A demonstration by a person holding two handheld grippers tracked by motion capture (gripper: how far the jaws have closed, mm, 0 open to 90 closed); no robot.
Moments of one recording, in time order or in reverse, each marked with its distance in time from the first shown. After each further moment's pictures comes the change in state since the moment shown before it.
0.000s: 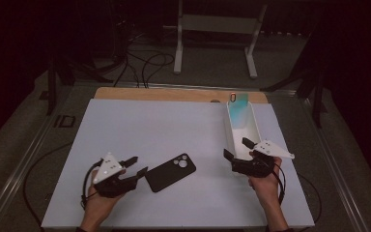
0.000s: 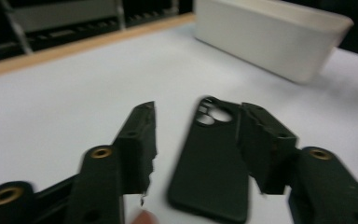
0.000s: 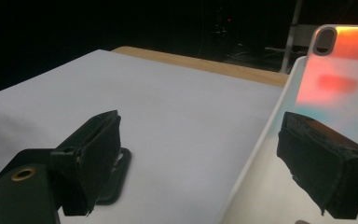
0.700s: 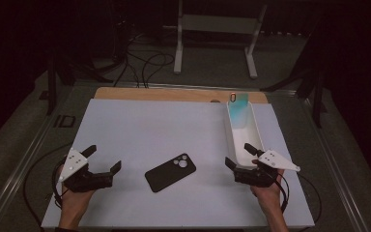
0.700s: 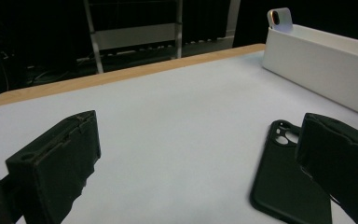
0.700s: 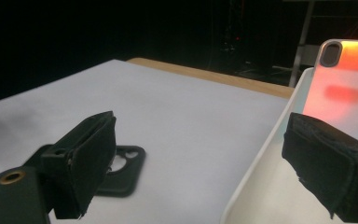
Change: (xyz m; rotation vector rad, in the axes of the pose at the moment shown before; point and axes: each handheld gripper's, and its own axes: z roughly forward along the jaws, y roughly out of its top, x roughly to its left) left arm 0.037 -0.002 -0.035 -0.077 0.209 -0.055; right arm 0.008 -0.014 -0.018 -0.074 0.030 -0.042
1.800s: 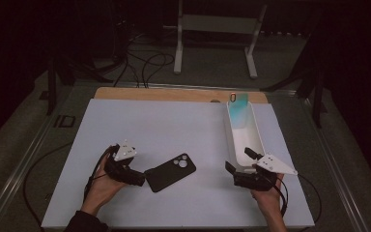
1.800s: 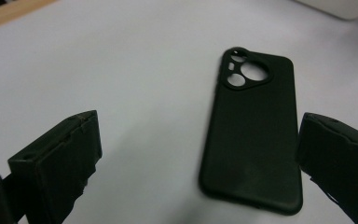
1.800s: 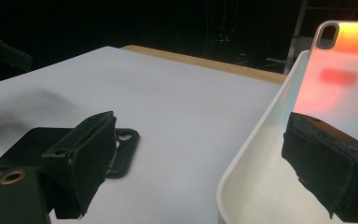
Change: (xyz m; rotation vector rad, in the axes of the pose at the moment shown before) left arm -0.047 0.006 0.088 0.376 -0.231 0.177; right arm 0.001 -0.014 -0.002 0.033 -0.022 -0.006
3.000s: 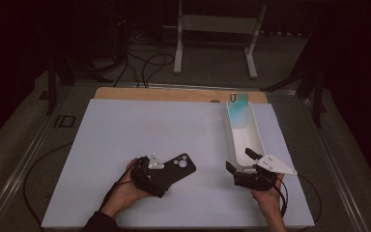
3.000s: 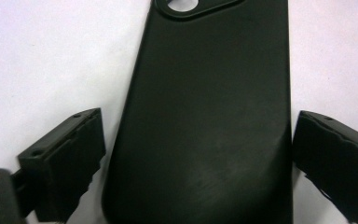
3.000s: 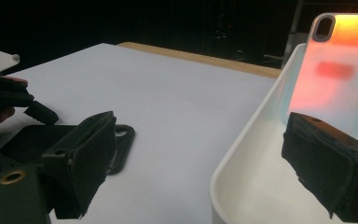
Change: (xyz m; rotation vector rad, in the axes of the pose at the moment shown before) left arm -0.036 -0.012 0.066 0.240 -0.073 0.048; right arm -0.002 -0.004 0.001 0.009 -0.013 0.008
